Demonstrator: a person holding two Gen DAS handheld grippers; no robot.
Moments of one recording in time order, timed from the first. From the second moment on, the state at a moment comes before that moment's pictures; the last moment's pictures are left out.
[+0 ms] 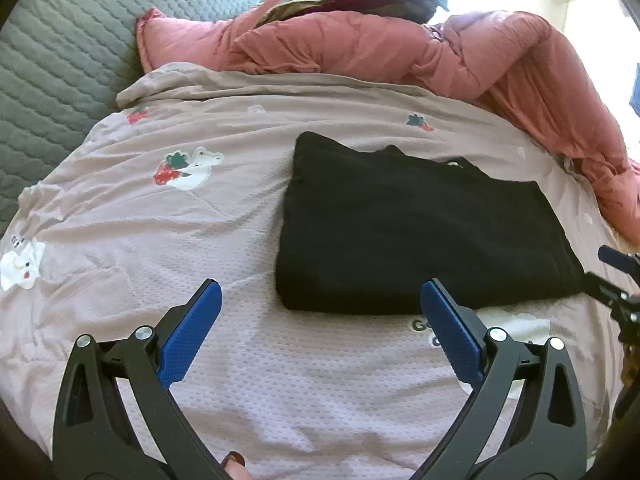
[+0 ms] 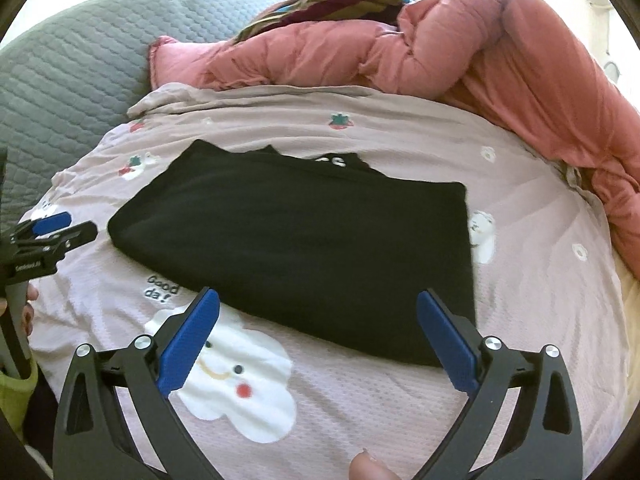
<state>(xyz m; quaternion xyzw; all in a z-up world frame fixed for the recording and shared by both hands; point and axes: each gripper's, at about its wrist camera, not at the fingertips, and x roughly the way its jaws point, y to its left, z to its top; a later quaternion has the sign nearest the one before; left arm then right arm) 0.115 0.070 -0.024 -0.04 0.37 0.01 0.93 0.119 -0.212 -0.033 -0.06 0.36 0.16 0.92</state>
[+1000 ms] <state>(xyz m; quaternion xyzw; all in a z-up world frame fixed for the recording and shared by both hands) 0.148 0.162 -0.040 -0.15 0.38 0.07 0.91 0.142 -0.014 -0.094 -0.26 0.35 0.24 0.87</state>
